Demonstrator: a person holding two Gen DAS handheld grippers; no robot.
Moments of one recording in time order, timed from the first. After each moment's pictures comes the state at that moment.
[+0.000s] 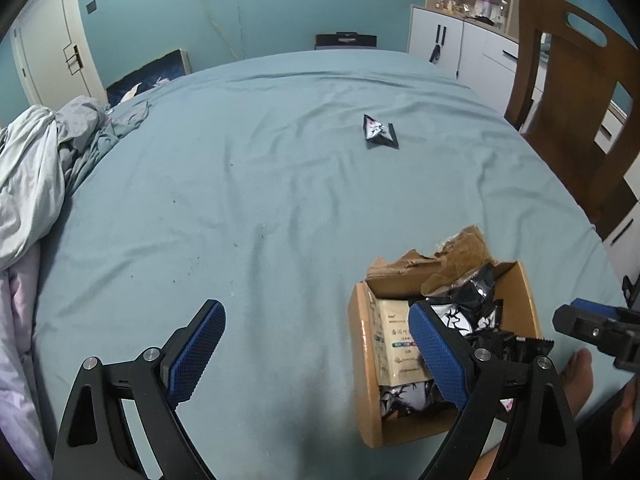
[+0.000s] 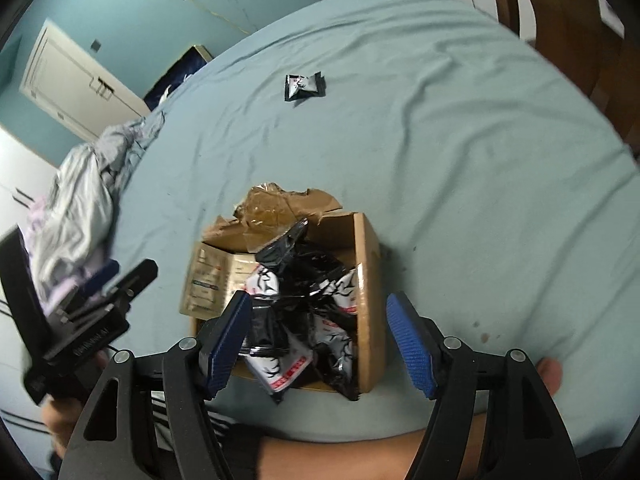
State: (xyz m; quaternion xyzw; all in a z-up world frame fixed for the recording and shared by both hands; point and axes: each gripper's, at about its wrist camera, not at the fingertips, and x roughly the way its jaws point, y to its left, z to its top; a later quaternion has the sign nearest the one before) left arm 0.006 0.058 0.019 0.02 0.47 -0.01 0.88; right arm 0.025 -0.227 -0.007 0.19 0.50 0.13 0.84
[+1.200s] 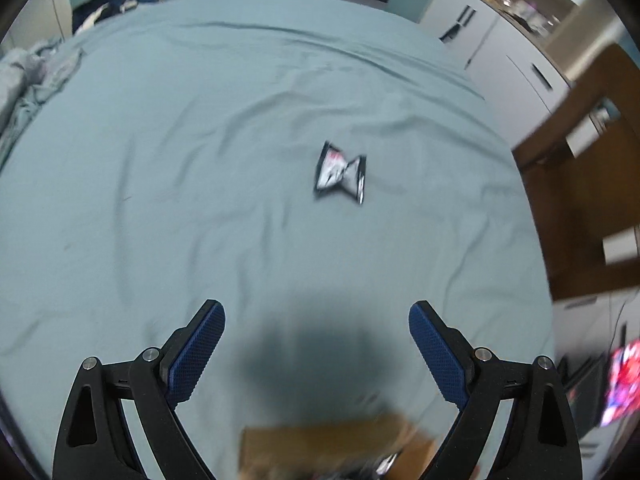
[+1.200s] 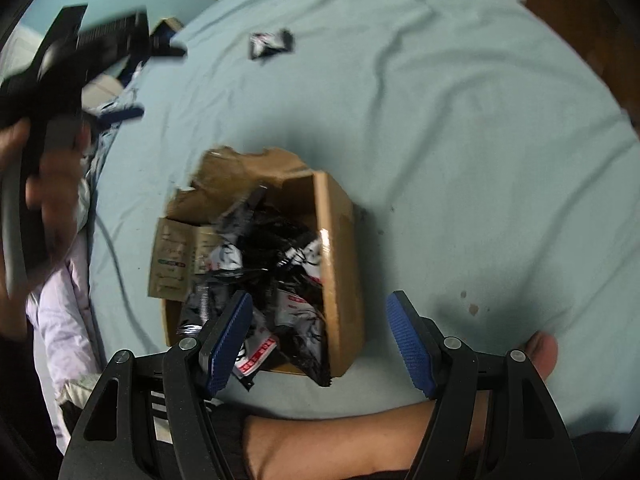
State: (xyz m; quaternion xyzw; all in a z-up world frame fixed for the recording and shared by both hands) left arm 0.228 0.016 0.013 -0.11 0.59 -0.04 0.80; right arm 0.043 -0.238 -0.029 0.22 0.58 0.11 0.78
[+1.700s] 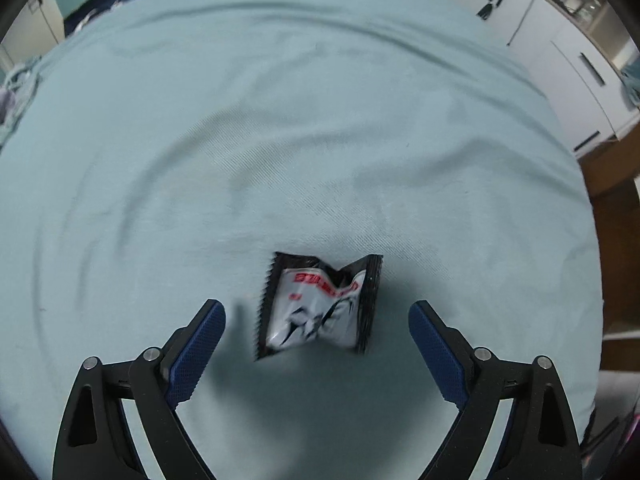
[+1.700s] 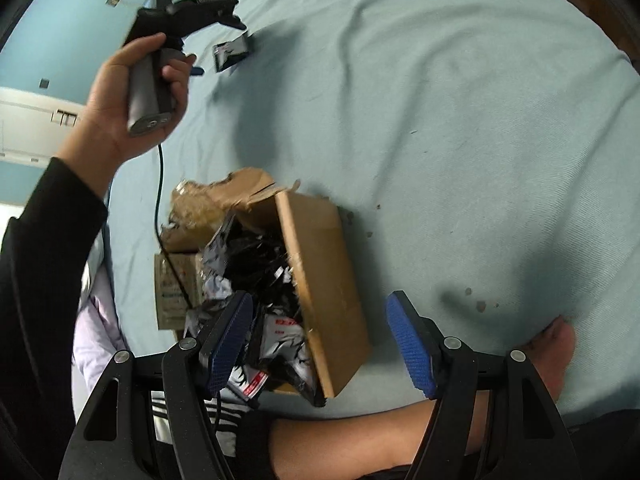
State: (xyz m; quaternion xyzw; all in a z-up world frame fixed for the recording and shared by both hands) left arm 0.369 -0.040 -0.088 -0.08 0.61 0.01 0.79; right arm 0.063 -0.275 -0.049 0.30 0.59 0.10 0.74
